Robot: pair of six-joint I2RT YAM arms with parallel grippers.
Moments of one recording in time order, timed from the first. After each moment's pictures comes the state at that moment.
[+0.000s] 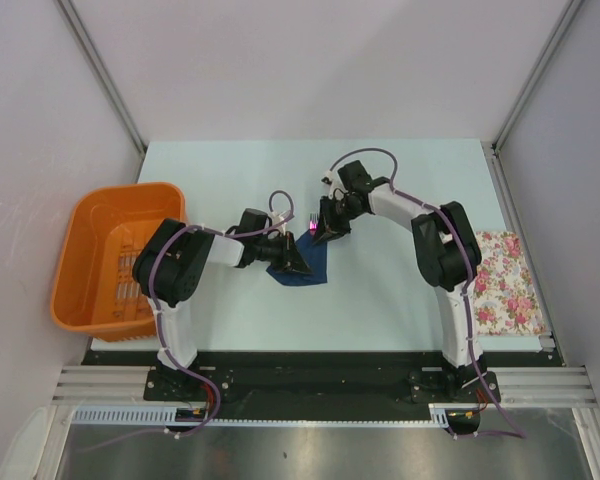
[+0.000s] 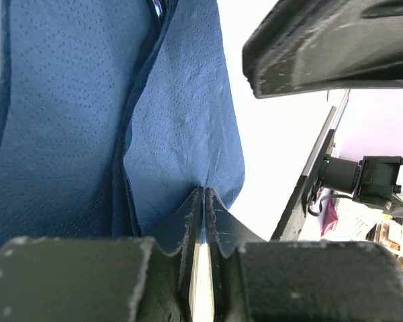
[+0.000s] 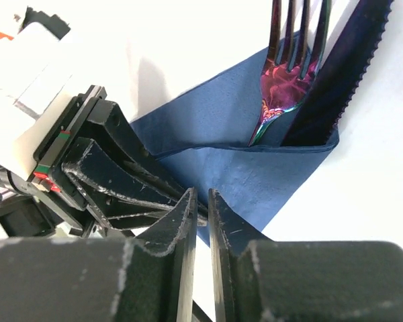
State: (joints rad) left arm -0.40 1.96 0.88 0.25 0.82 -0.59; right arm 0.47 2.18 1.64 -0.54 -0.63 0.42
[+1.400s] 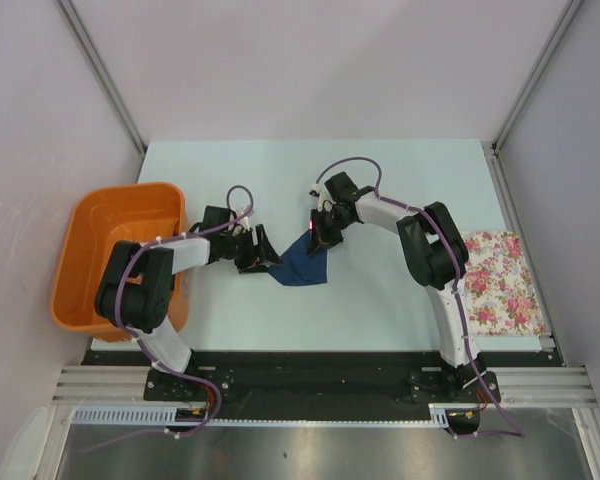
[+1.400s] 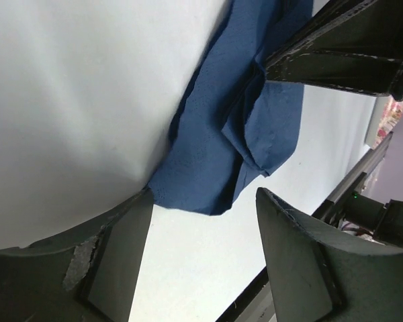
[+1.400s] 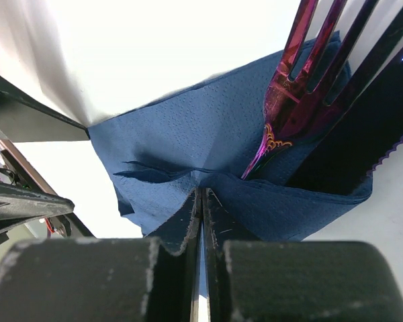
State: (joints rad) left arm -0.21 1.69 0.80 -0.09 0.64 -0.47; right arm 0.53 2.25 1.64 -0.52 -0.58 0.35
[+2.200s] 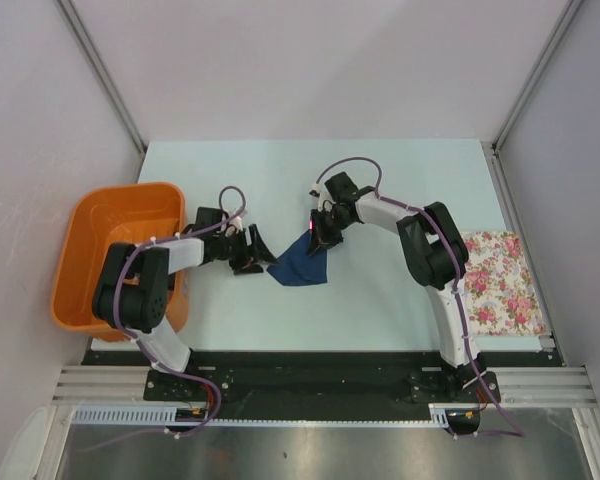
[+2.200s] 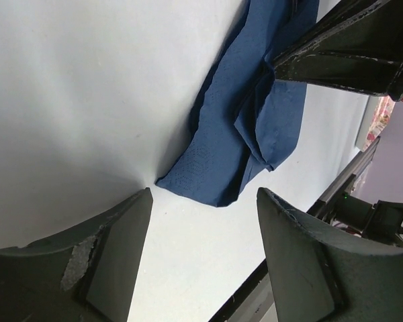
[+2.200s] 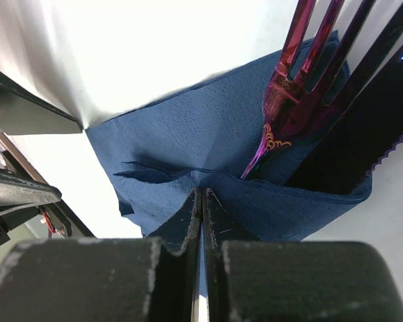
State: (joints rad) left arm -0.15 1.69 0.78 -0.10 0.68 -0.46; right arm 0.53 2.25 1.64 -0.52 -0.58 0.35
